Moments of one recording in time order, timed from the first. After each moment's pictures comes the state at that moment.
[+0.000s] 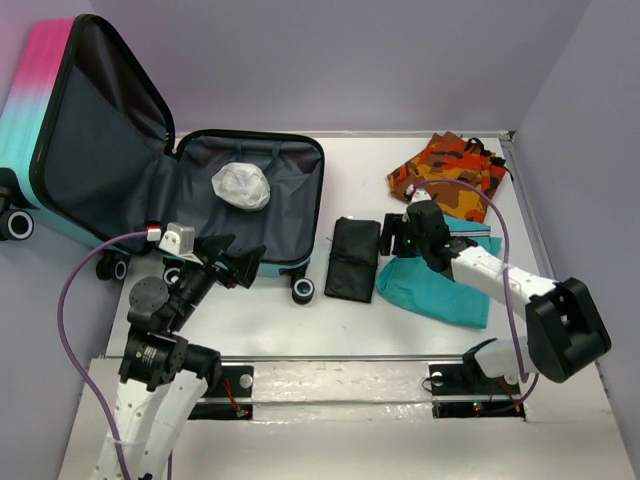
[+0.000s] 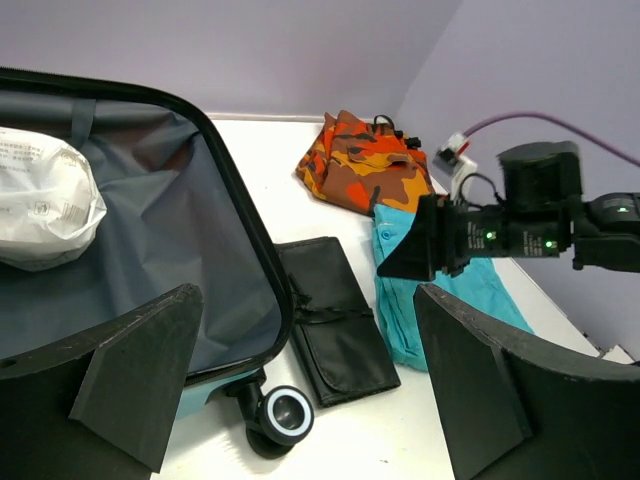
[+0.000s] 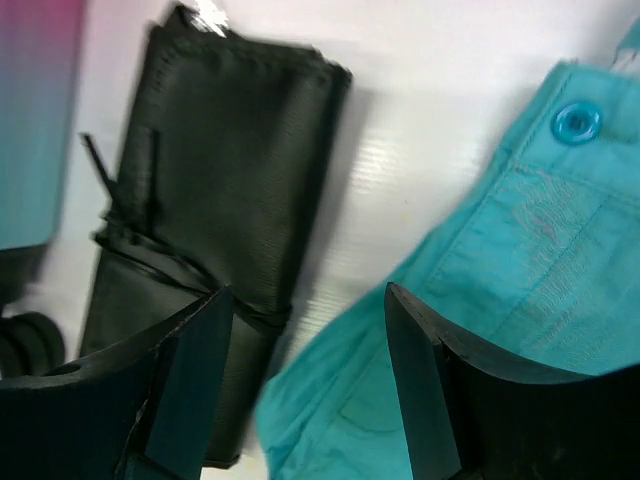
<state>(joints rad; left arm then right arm) -0.28 0.30 0.59 -0.20 0.27 -0.42 0.49 1.33 0.77 -0.08 0.03 0.43</state>
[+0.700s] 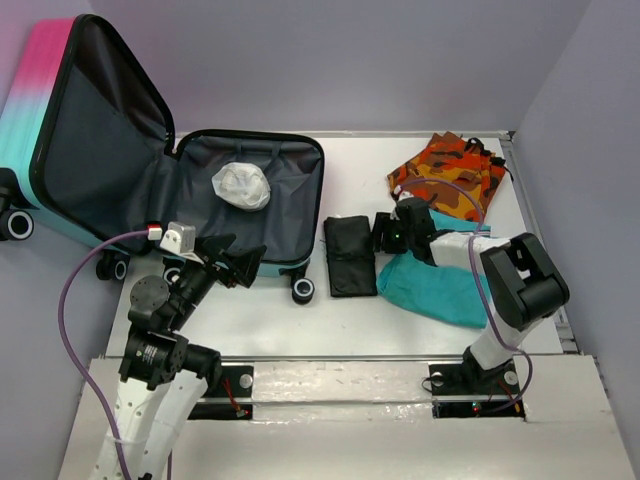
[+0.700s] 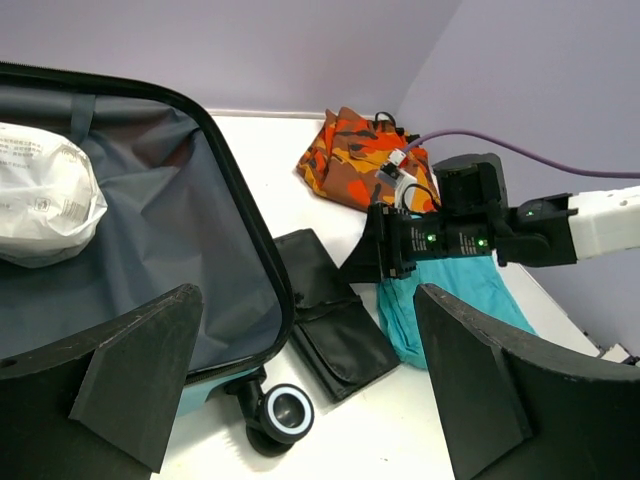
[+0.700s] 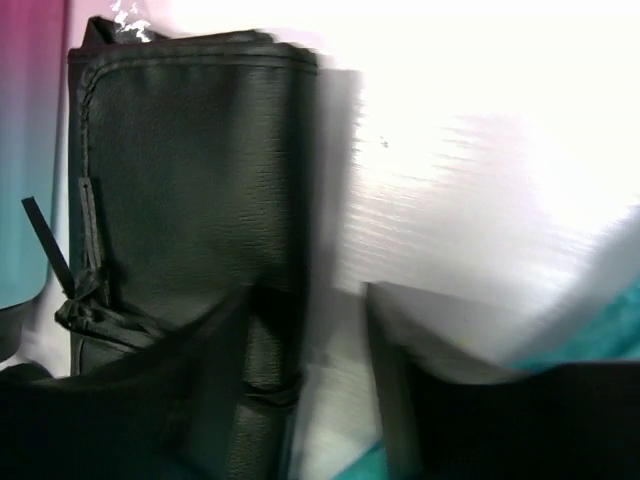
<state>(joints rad) -0.28 0.31 0.59 -0.20 0.27 -0.42 0.42 1.67 0.81 0.12 -0.11 0.45</state>
